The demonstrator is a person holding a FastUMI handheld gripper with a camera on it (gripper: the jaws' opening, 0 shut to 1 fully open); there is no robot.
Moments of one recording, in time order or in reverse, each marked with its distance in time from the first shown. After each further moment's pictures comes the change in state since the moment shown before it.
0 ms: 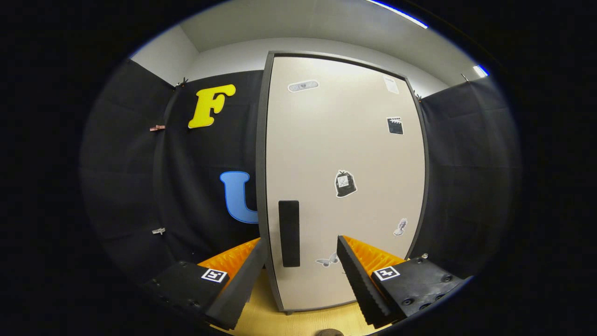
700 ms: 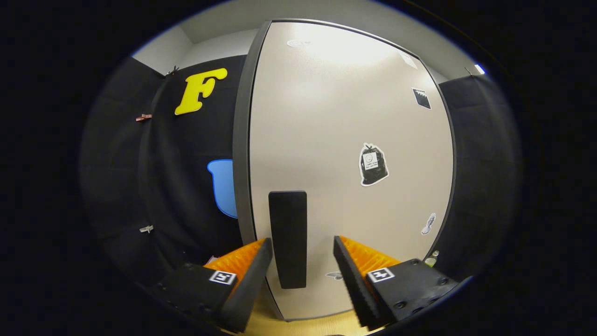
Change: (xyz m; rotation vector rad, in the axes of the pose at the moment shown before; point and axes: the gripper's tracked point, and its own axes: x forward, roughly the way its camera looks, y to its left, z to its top) arm 0.077 0.005 -0.036 0.007 0.066 -0.022
